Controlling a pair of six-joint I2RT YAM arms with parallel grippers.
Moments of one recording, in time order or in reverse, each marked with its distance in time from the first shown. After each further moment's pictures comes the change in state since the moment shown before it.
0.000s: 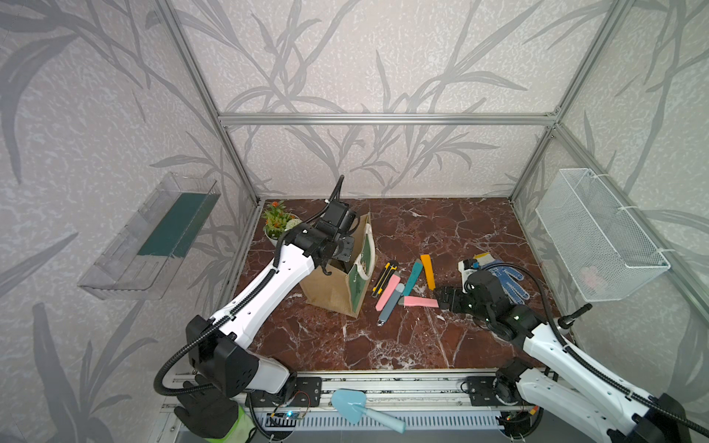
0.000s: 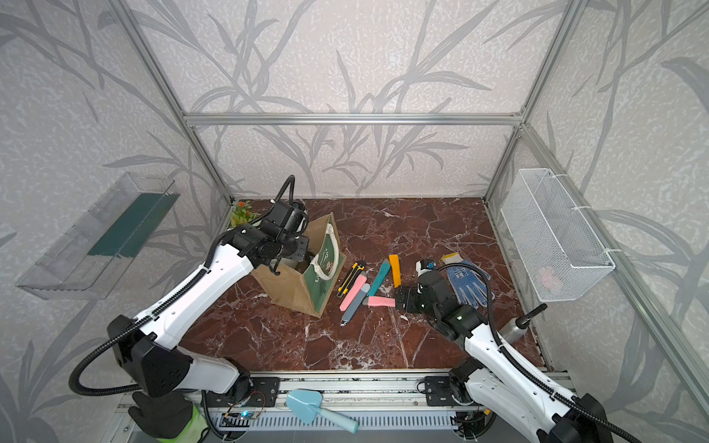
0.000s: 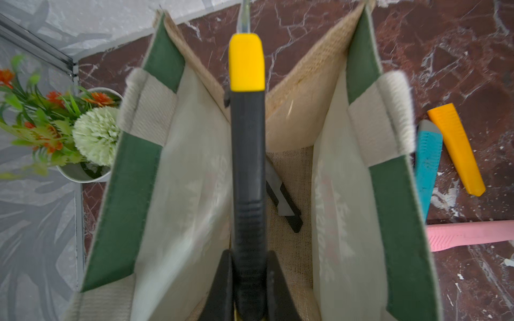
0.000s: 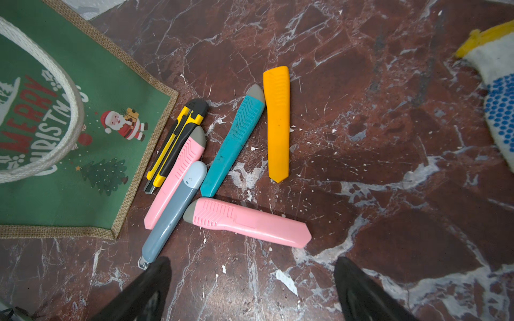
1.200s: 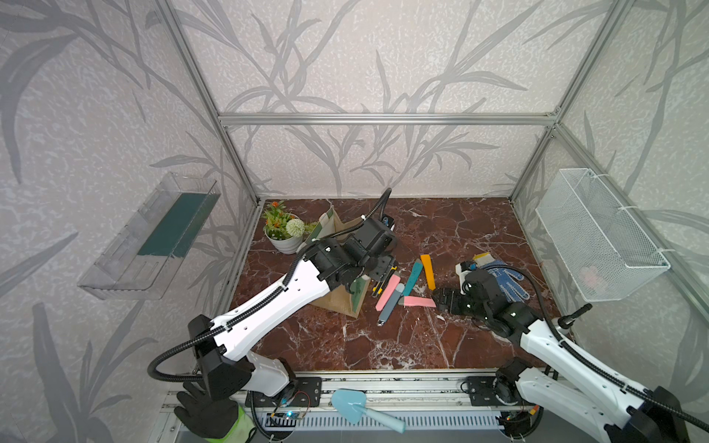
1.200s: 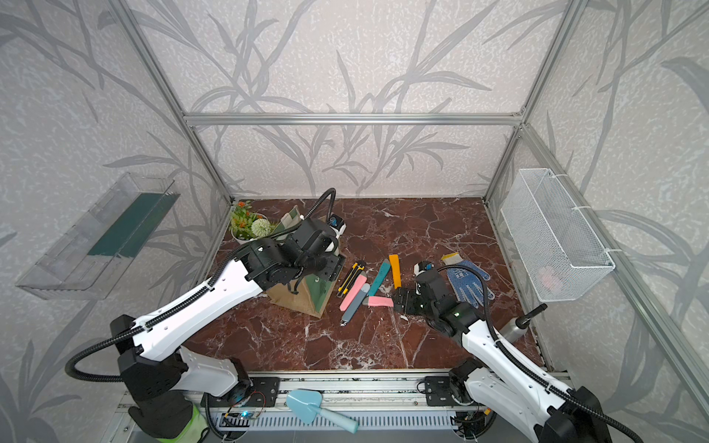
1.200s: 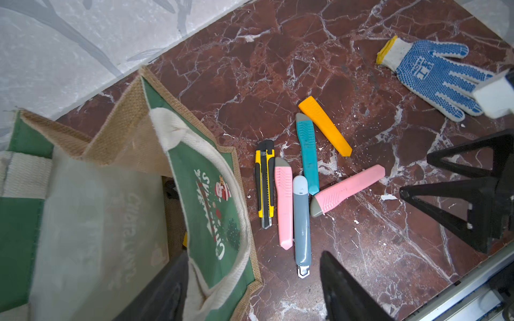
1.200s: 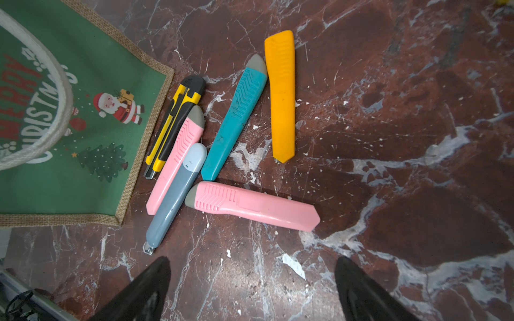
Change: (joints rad) left arm -0.361 -0.008 0.083 0.013 0.009 0.012; right arm -0.008 0.025 0.012 -0.045 -0.082 0.040
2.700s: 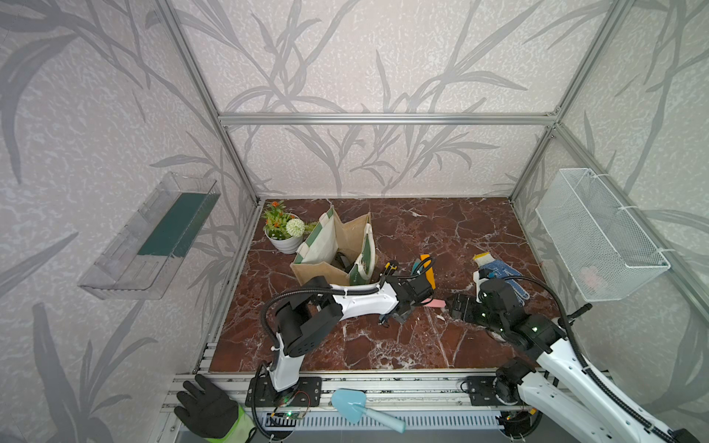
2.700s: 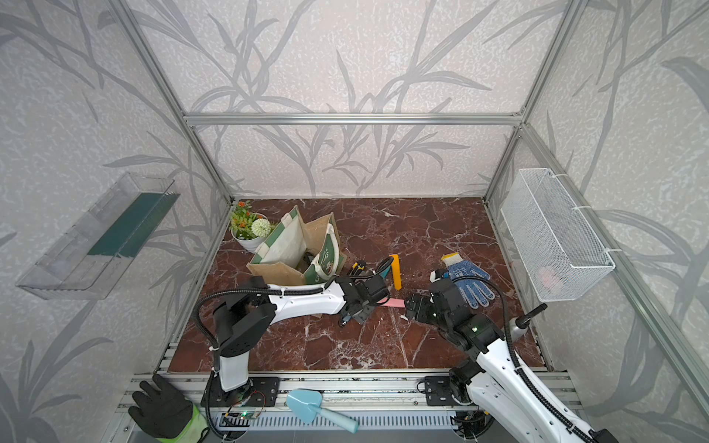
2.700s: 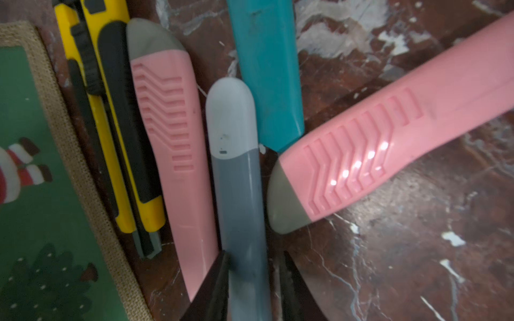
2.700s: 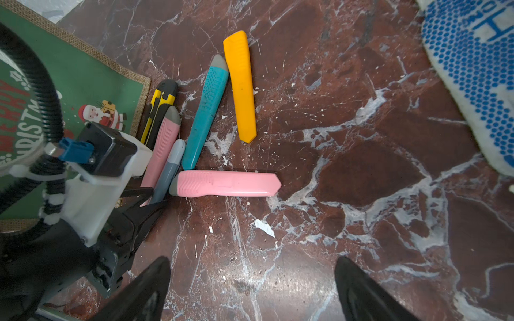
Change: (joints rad) left arm -0.161 0.509 -0.241 0.286 -0.059 -0.132; right arm -0.037 -0.196 0.000 -0.225 0.066 0.069
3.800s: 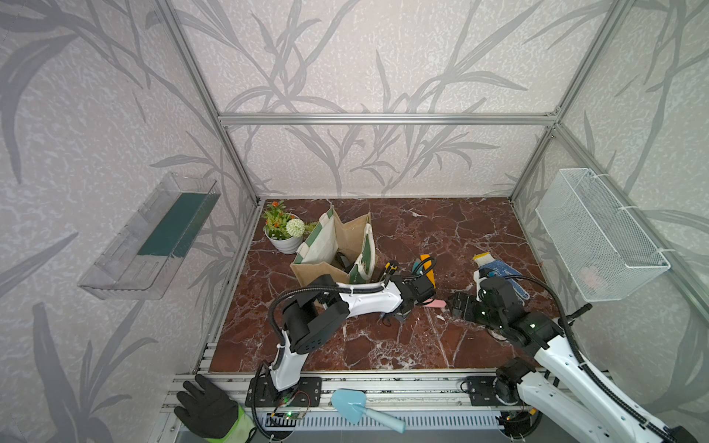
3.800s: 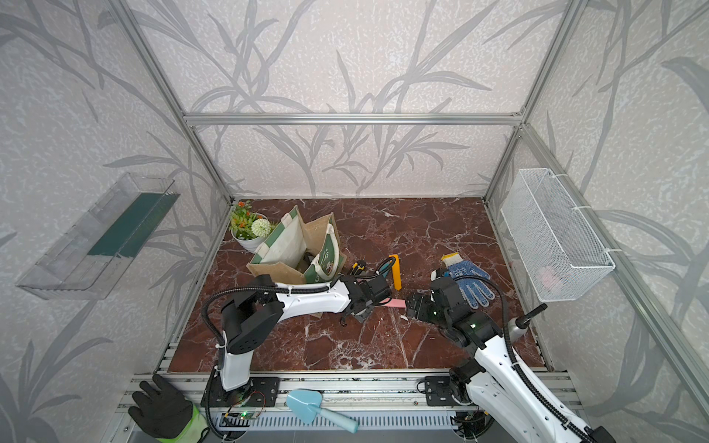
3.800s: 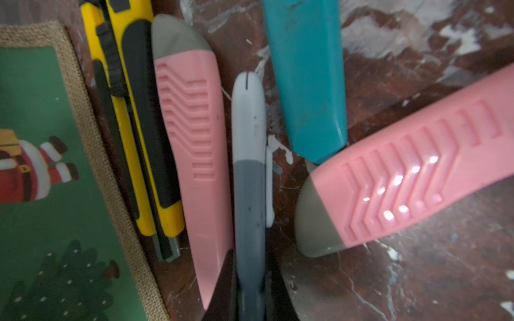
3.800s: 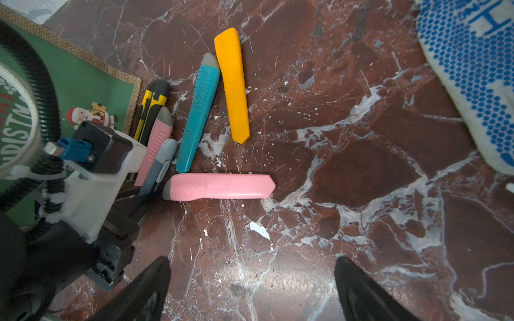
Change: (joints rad) left arm 0.000 0.045 0.056 -0.064 -0.064 -0.011; right arm -0.035 0.042 0.000 0.014 -0.021 -0.016
